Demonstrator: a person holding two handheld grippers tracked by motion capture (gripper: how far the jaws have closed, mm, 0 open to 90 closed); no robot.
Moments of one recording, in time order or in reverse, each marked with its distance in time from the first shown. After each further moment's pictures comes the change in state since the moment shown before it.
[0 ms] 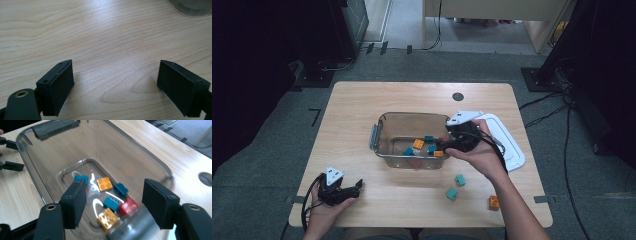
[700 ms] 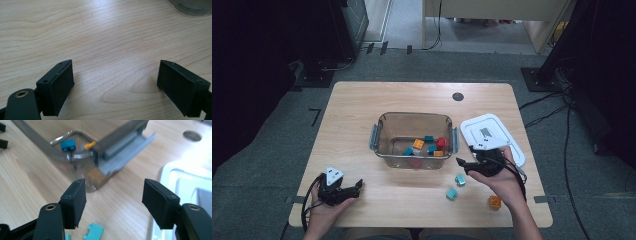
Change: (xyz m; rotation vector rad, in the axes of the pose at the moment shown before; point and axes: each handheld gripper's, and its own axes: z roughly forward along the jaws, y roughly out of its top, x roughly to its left) left arm 0.000 0.000 0.000 0.000 -0.001 -0.002; right arm -0.001 -0.087 -0.028 0.003 -0.079 0.115
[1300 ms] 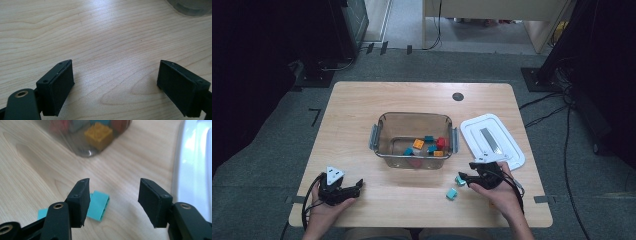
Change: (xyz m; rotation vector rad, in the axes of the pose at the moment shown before) left arm 0.000 0.001 0.001 0.000 -0.006 0.005; right arm -0.003 -0.057 0.028 0.087 0.041 0.101
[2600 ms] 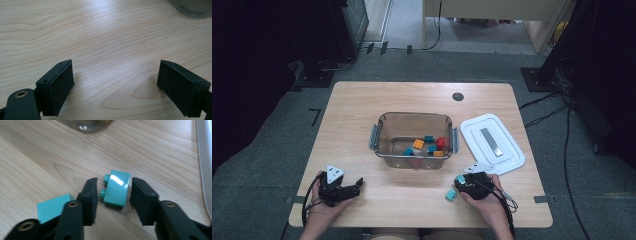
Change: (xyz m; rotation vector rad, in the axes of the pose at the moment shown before) left arm 0.001 0.003 0.003 0.001 0.002 -0.003; right arm 0.035 -0.017 0.019 0.087 -0.113 0.060
